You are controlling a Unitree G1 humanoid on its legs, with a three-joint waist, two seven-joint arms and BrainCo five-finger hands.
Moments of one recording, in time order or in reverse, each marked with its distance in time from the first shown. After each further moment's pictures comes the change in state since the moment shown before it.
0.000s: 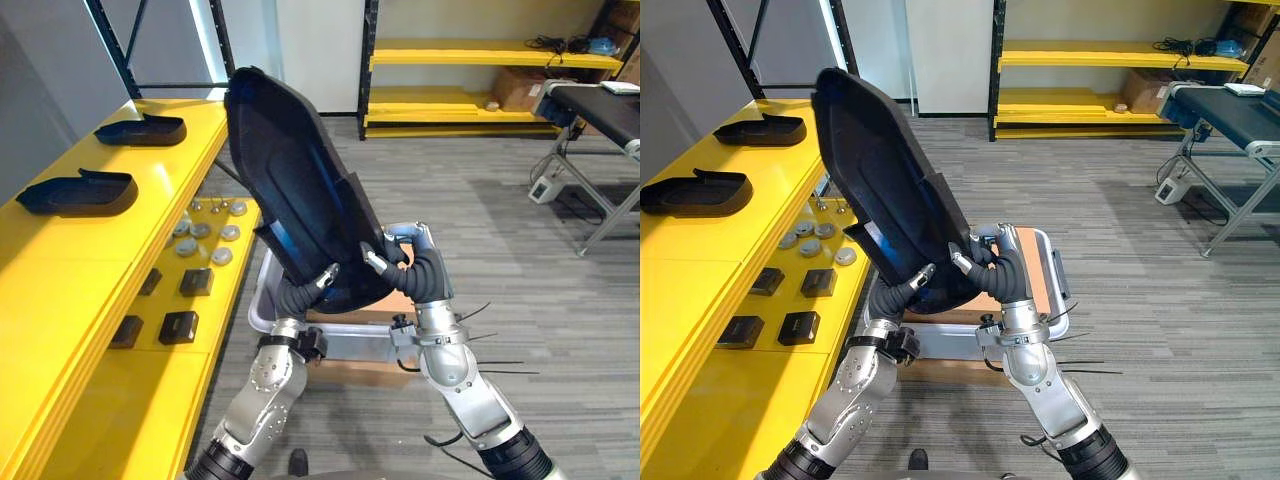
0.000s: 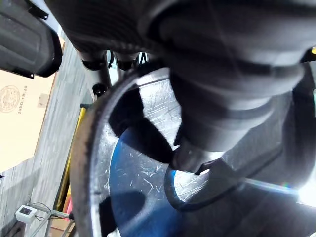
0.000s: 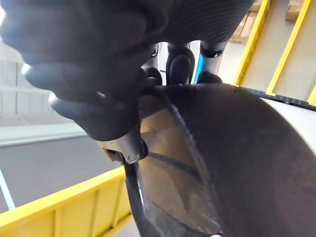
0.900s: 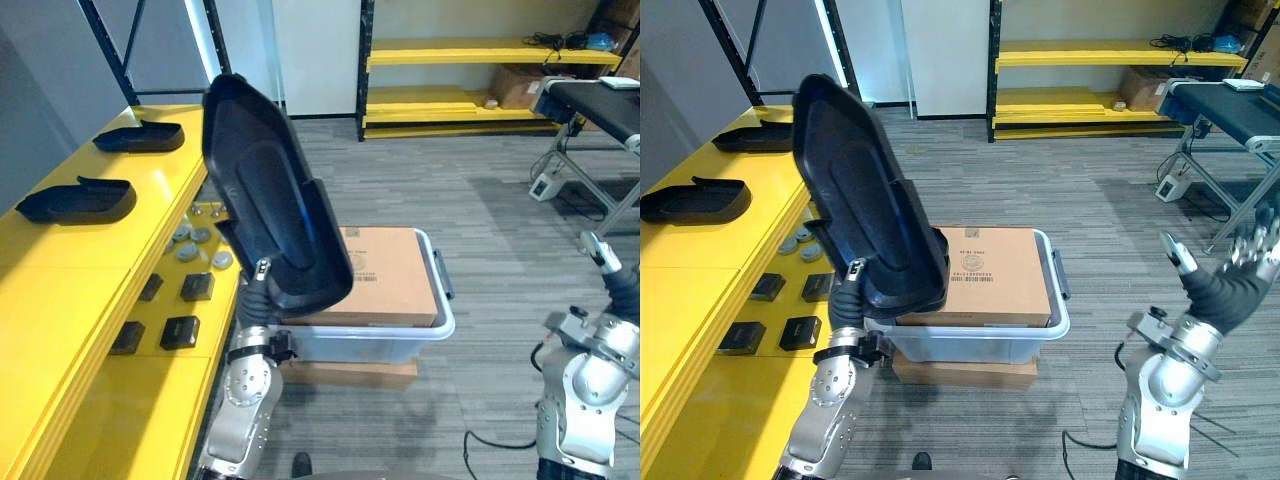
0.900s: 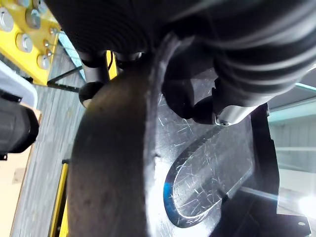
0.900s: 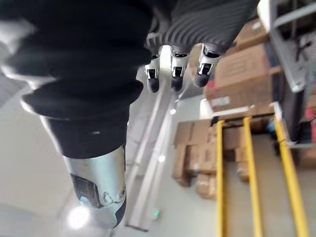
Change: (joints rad) left arm 0.225 -0.141 0.351 -0.114 0.154 0.013 -0.024; right arm 0.333 0.171 -0.838 0.368 0.453 -0.020 0.050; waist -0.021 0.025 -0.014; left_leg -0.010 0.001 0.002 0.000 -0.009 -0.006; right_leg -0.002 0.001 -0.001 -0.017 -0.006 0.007
